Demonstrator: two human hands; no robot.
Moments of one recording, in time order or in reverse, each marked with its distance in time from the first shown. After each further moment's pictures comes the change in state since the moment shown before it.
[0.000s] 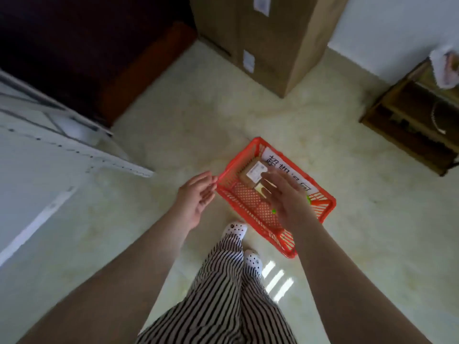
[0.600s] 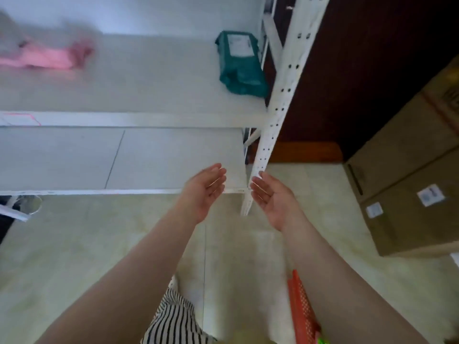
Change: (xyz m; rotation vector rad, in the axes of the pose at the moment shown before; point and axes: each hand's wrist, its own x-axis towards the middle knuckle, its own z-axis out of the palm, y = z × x) left_hand -0.250 0.139 -0.358 -0.759 0.237 0.473; right_hand -0.205 0.165 0.408 -0.608 -0.611 0.141
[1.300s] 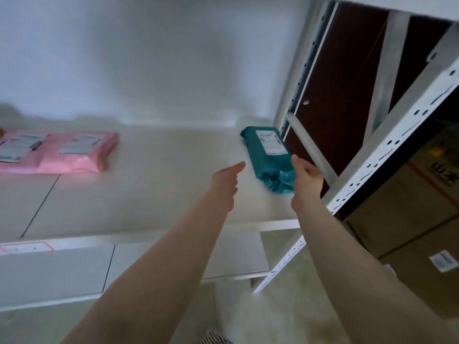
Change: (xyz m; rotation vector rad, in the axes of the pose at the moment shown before) left_hand 0.164 0.253 0.033 0.209 -0.013 0.025; right_hand 0.140 -0.144 0.232 -0.182 0.422 -0.664
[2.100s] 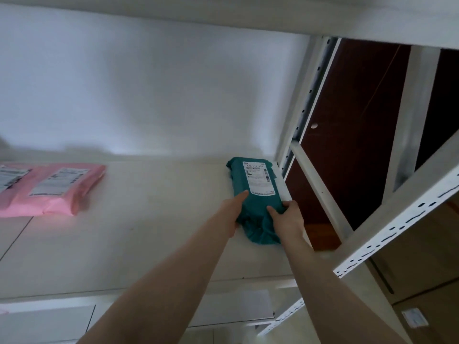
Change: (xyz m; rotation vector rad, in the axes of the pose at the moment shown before) left_hand 0.087 0.014 0.056 0.138 0.032 -0.099; right_hand 0.078 0.039 0.037 -0.724 -0.159 -0.005
